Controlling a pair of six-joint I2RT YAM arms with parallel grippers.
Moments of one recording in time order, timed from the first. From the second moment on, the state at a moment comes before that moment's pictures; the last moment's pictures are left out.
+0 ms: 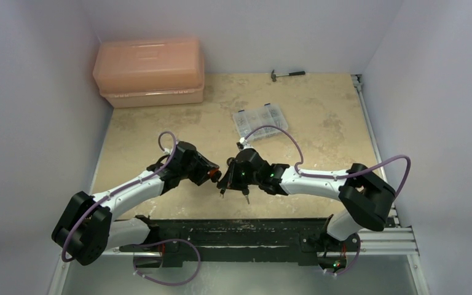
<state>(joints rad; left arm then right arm) -0.57 1.20 0.55 -0.17 0.02 -1.41 1.00 1.53 0.81 0.04 -0.04 1.08</state>
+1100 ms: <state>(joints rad) -0.57 1.05 0.50 -0.18 -0.05 -1.44 0.96 1.54 0.76 0.23 -0.16 1.22</state>
